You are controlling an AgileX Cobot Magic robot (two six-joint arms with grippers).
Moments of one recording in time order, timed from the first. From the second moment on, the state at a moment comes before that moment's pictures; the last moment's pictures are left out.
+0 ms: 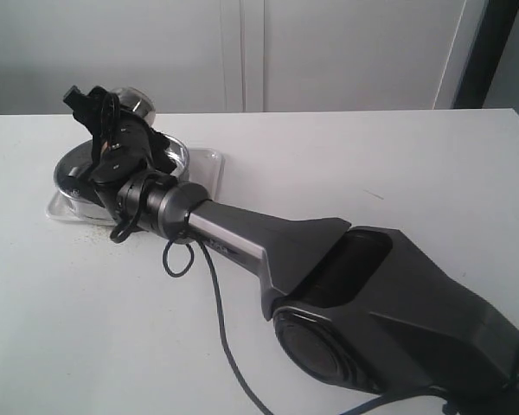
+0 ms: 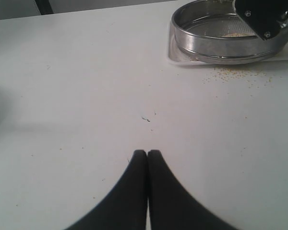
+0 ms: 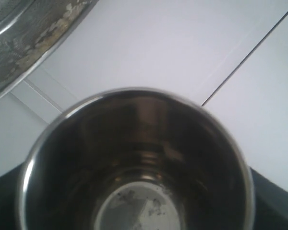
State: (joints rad) left arm 0.05 0.00 0.03 -0.07 0.38 0.15; right arm 0.90 2.70 -2.42 -1.68 0.58 -0.45
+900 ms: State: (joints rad) left arm 0.05 0.00 0.03 -0.07 0.38 0.15; right arm 0.91 2.67 -2.42 -1.60 0.59 -0.50
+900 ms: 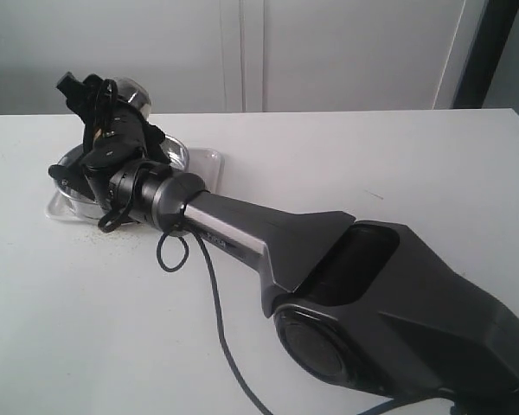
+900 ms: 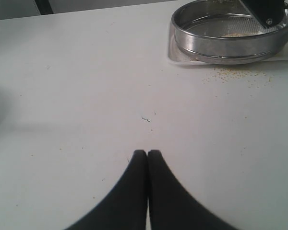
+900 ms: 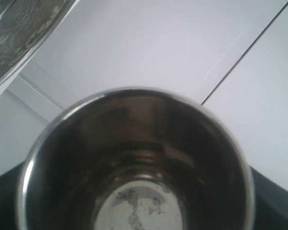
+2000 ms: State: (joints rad) left arm 0.05 0.00 0.03 -0.07 0.38 0.15; right arm 0.93 2.62 -2.42 -1.43 0.62 0.29
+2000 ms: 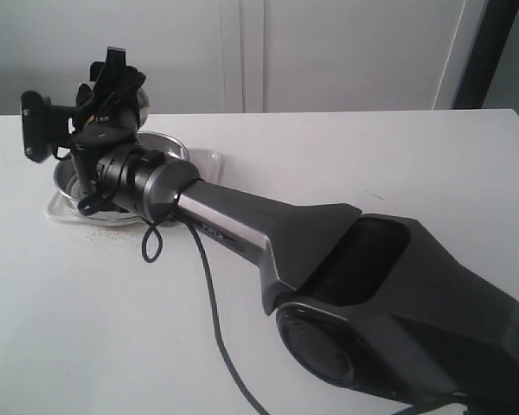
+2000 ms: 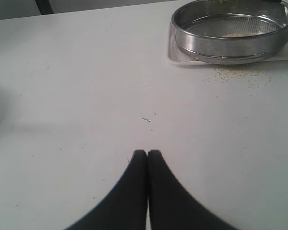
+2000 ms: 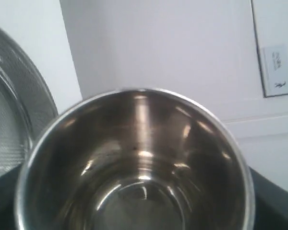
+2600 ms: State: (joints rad) left arm 0.05 0.00 0.03 -0.07 0.38 0.15; right arm 0.94 2.42 -2.37 -0.63 0.69 0.48
